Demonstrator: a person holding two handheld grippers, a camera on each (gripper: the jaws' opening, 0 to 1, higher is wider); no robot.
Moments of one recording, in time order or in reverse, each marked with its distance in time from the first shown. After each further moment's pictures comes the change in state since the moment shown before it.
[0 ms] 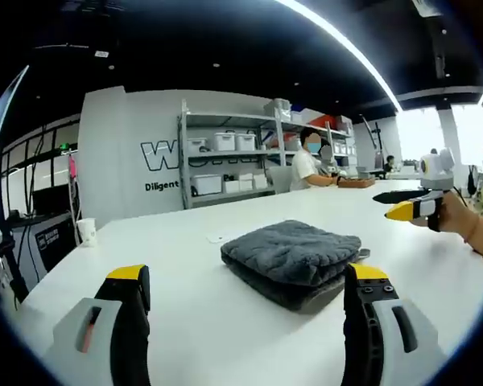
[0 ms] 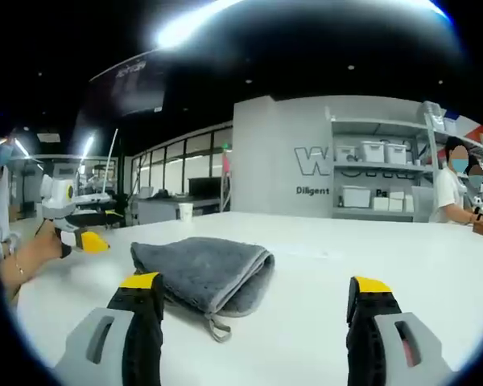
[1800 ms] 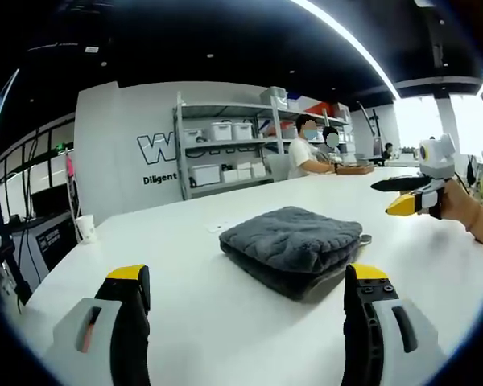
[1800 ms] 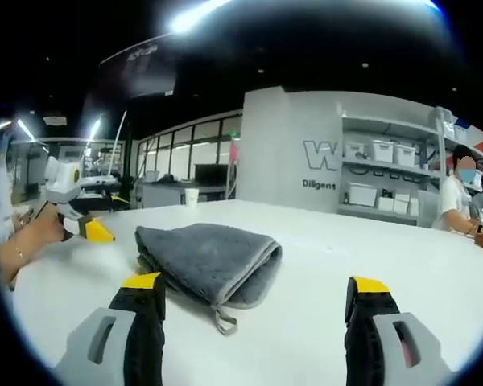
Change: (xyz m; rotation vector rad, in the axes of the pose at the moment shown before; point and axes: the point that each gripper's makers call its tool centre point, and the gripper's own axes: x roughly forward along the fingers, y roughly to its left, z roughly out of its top) left arm -0.010 -0.006 -0.013 0.031 0.059 0.005; right arm 0.015 0.004 -0.006 -0.090 0.054 0.038
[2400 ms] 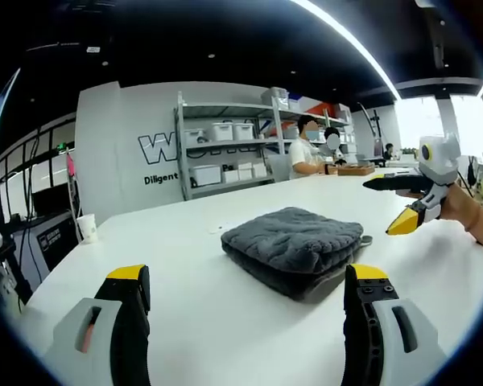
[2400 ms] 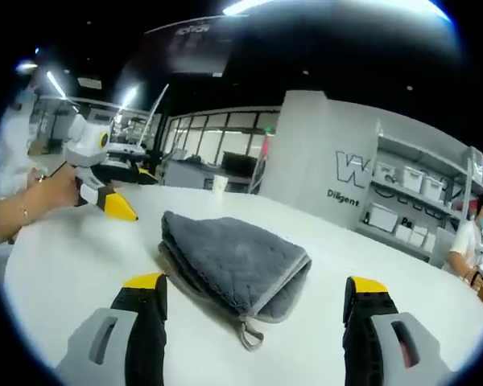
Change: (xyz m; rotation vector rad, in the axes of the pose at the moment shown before) left arm 0.001 0.007 0.003 -0.010 -0.007 0.005; right arm 0.021 0.051 0.006 -0.220 0.033 0.146
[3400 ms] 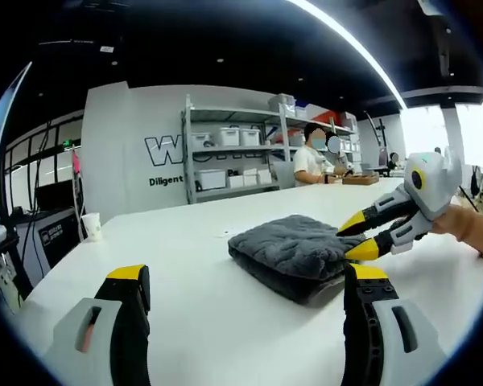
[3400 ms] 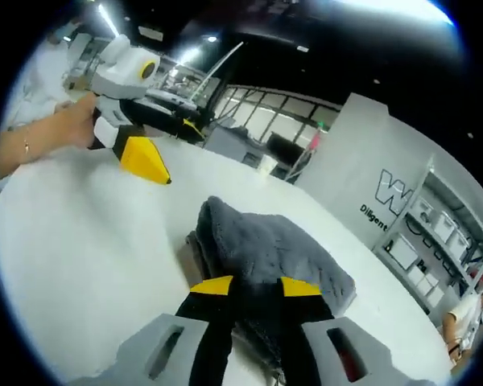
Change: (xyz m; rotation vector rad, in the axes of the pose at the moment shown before) left arm 0.002 0.016 0.005 -0.036 -0.034 0.022; right arm 0.063 0.051 -0.010 -0.296 0.121 0.137
